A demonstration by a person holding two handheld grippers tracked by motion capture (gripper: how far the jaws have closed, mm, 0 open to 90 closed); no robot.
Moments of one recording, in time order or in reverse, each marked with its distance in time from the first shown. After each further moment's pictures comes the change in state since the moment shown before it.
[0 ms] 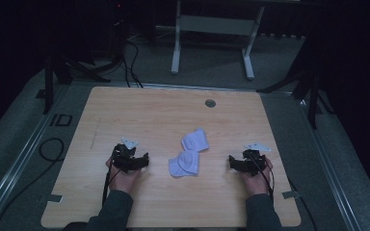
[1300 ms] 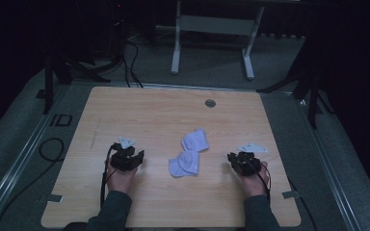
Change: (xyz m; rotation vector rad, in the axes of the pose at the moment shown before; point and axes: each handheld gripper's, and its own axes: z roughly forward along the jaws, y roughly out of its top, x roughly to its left) left arm 0.003 0.006 -0.020 -0.028 -0.084 -0.013; right arm 0.029 0.011 -0.028 -0.039 0.147 -0.122
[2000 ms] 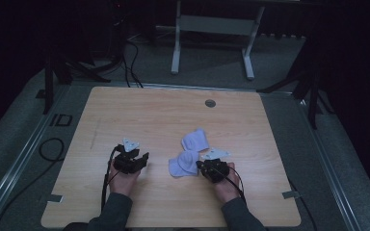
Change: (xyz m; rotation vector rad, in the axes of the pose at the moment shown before) left arm -0.013 -0.001 -0.008 -0.016 -0.056 0.054; right arm 0.091 0.013 0.029 0.033 0.185 -0.202
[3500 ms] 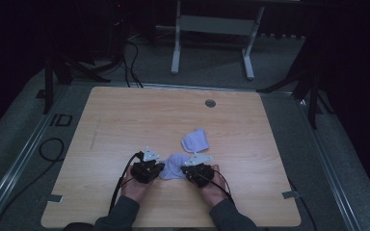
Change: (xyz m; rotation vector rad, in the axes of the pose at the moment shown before) left arm -0.046 -0.008 0.014 0.086 -0.244 0.179; right arm 0.038 0.008 0.023 0.011 0.077 -0.103
